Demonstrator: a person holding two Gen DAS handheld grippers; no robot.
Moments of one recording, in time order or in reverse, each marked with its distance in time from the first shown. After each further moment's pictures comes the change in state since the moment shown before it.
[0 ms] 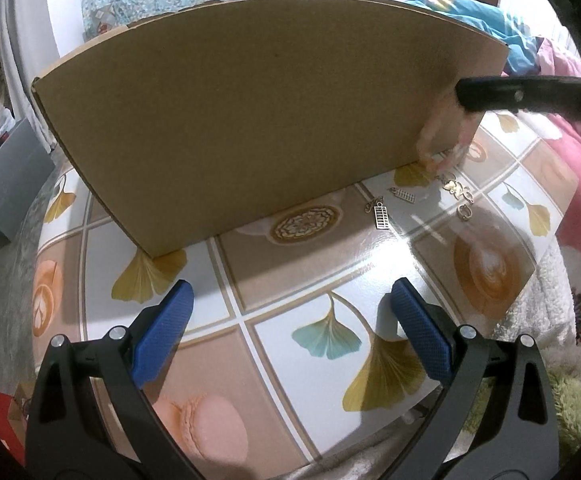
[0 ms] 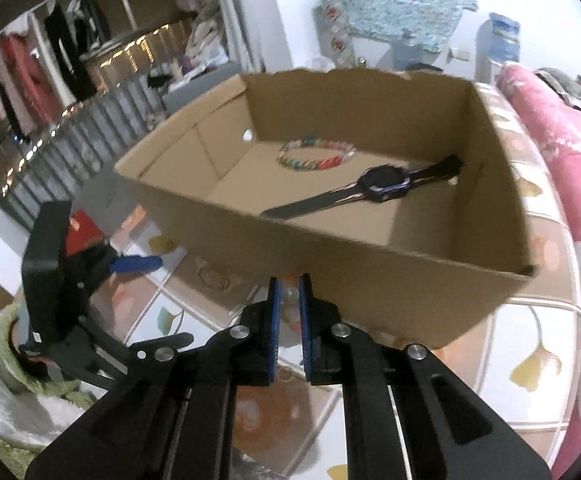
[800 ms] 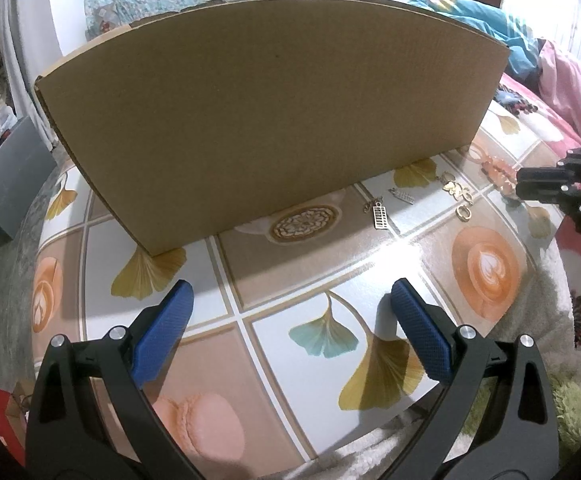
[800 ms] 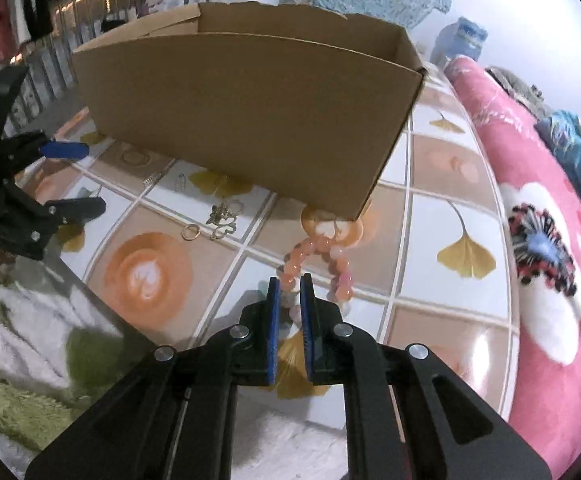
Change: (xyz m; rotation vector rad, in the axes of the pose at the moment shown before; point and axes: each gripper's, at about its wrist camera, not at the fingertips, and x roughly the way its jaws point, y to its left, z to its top) left arm 0.001 -0.003 -0.002 -0.004 0.002 0.002; right arm -0.008 -0.011 -0.072 -0.082 0.122 -0.296
